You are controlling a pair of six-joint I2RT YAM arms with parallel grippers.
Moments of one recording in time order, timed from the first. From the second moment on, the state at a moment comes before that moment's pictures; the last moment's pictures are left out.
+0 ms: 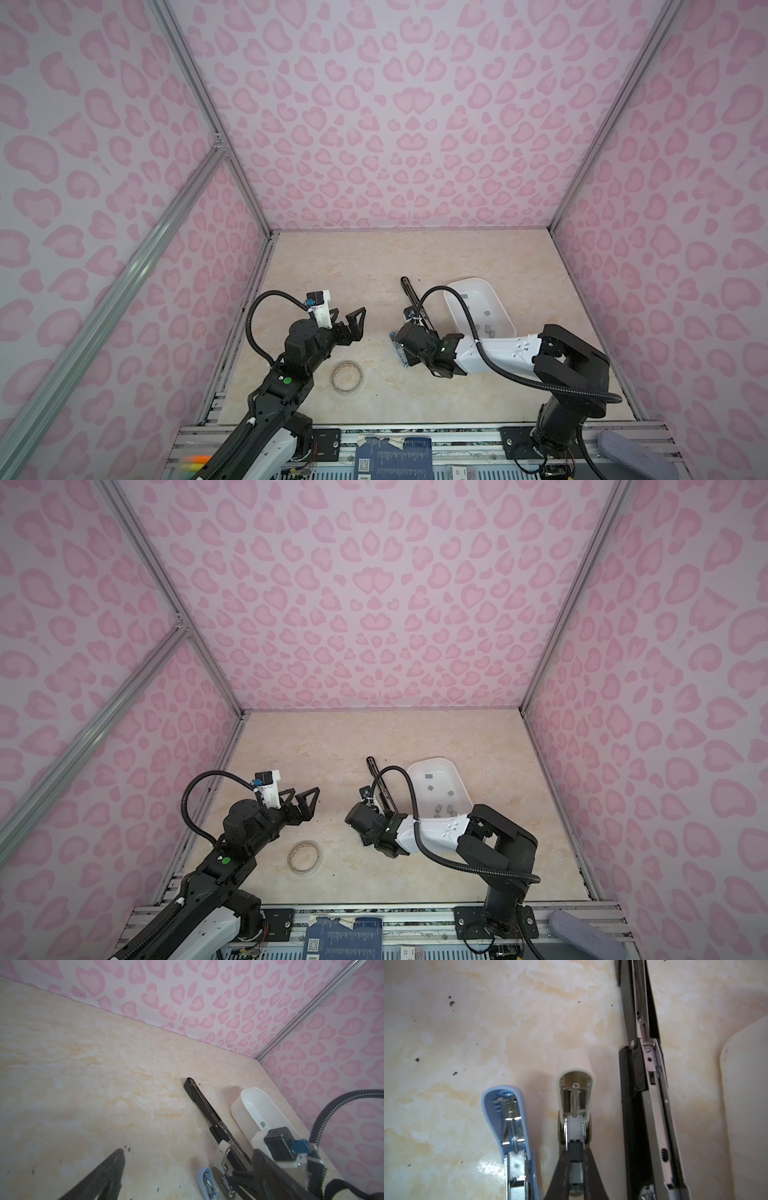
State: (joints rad) left arm -0.37 0.69 0.35 0.07 0.09 -0.48; right arm 1.07 1.74 0.94 -0.21 0.44 0.56
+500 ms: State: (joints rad) left arm -0.37 0.69 0.35 0.07 0.09 -0.48; right arm 1.07 1.76 0.94 -0.21 0.43 0.57
